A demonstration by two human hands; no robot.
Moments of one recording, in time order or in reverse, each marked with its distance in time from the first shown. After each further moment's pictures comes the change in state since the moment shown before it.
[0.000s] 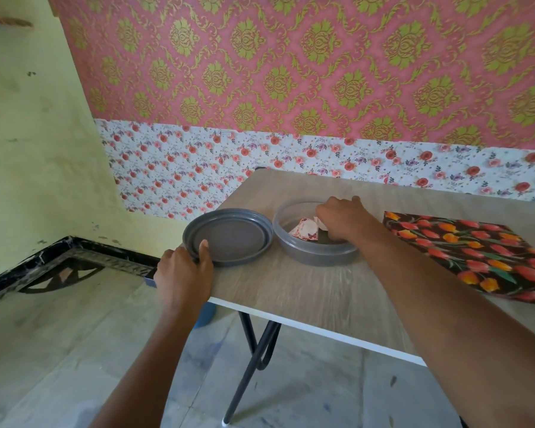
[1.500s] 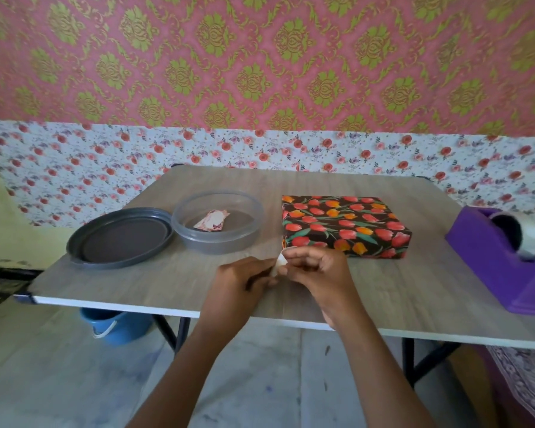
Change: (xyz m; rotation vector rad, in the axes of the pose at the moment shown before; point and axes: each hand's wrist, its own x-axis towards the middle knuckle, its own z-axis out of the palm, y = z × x) left_hand -0.152 0.158 0.047 -0.584 -0.451 0.813; right_hand -0.204 0.035 0.079 1.774 0.479 0.311
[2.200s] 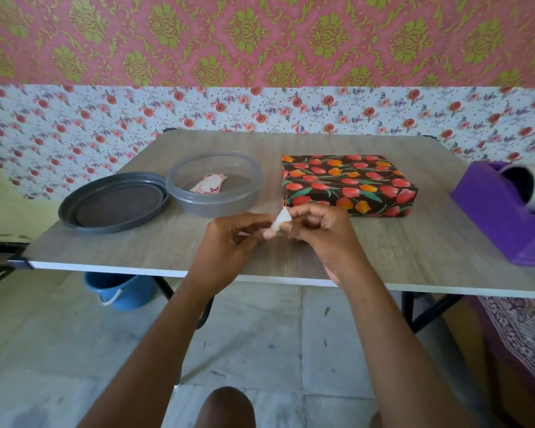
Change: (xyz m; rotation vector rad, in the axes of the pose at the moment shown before) left_hand 0.001 0.002 -0.015 -0.332 -0.071 -0.202; right_hand 0.002 0.007 -0.003 0.028 -0.044 -0.038
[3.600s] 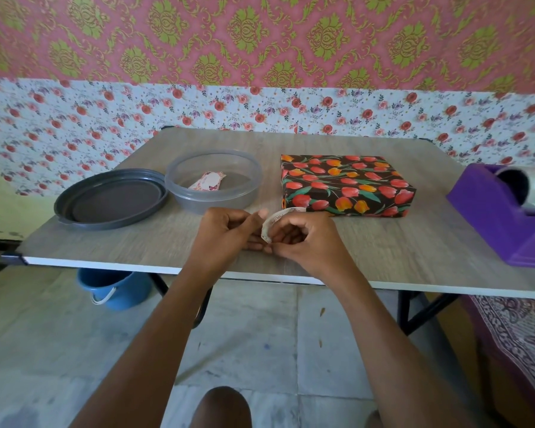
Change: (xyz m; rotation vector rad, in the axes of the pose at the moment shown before) left_hand 0.009 0.002 0.001 -0.344 0.027 -0.308; right_hand -0.004 0.003 0.010 -0.425 -0.149 -0.167
